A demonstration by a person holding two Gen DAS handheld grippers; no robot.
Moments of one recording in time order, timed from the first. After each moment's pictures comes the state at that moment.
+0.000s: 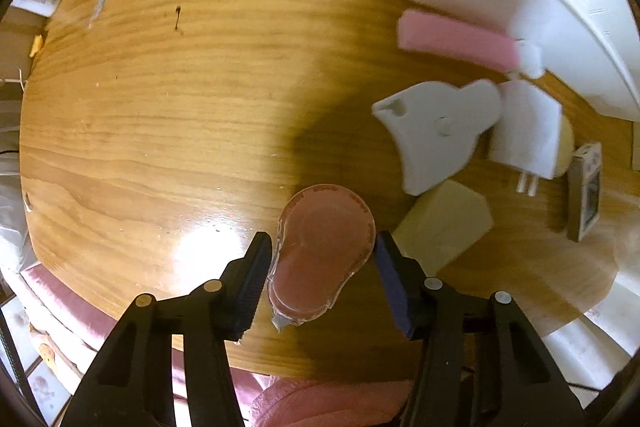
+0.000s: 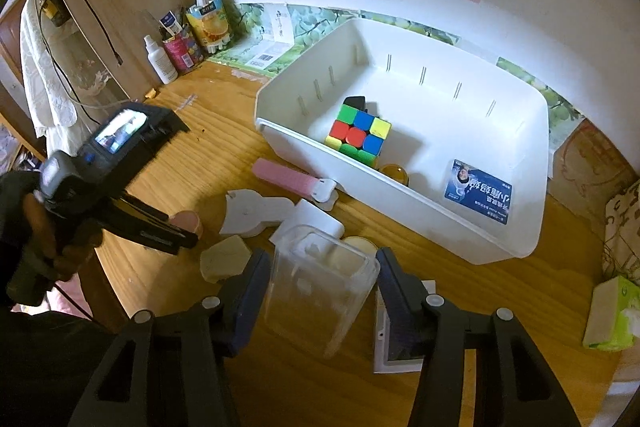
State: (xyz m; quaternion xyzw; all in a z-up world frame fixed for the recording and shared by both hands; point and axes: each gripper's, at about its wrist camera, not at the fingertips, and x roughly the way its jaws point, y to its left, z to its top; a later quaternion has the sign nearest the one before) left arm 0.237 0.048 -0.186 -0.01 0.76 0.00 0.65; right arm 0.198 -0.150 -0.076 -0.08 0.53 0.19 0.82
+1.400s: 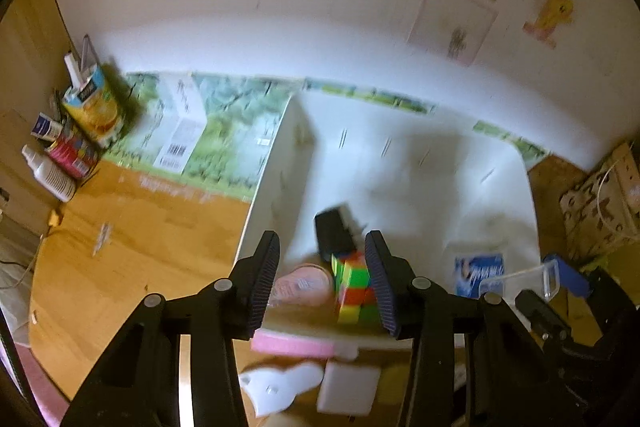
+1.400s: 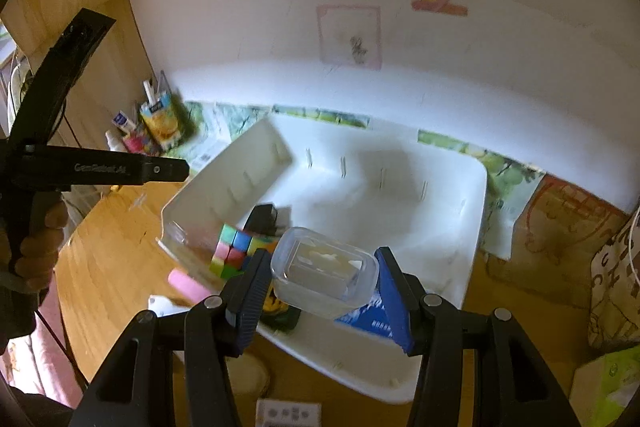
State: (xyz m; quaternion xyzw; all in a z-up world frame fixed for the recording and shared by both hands) left arm 0.337 -0.028 -0.050 -0.04 0.49 -0.01 0.87; right arm 0.283 -0.239 -0.065 -0.02 0.39 0.18 0.90
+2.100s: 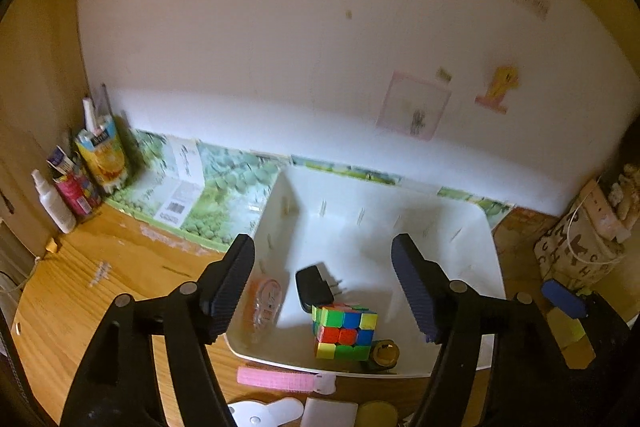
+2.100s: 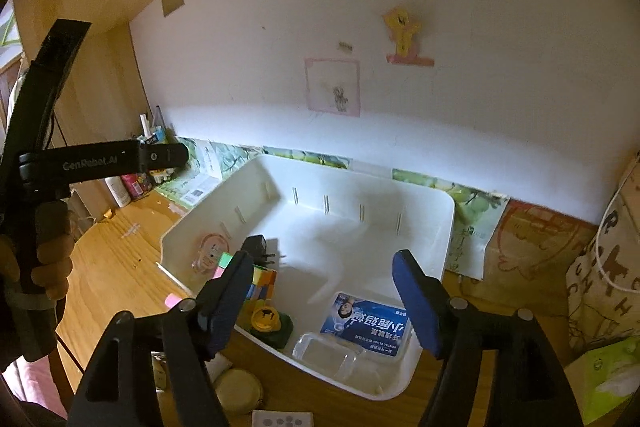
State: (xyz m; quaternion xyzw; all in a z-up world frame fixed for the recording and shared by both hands) left arm 0.298 -0.024 -0.011 -0.06 0.35 -0.02 0.93; right arm 0.250 -0.243 -0.037 -0.02 0.32 0.15 0.93
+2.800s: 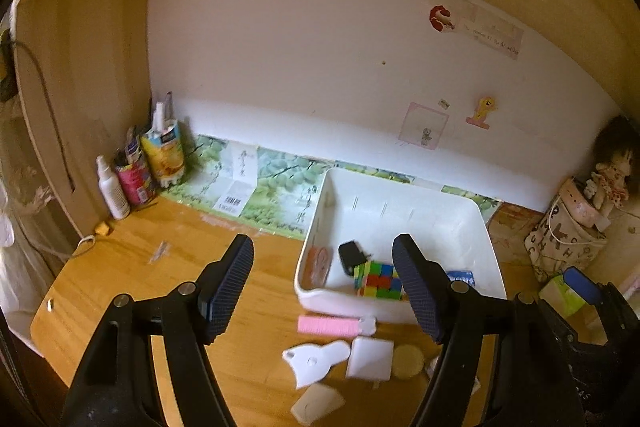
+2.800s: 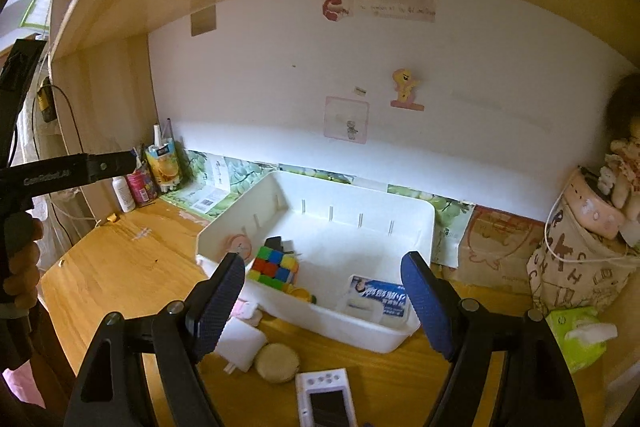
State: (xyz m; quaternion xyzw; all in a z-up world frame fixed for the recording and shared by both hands) left arm 0.187 0.040 0.013 -0.07 0.31 -0.01 0.95; right arm 0.150 -0.198 -0.006 -0.04 0.28 0.10 0.95
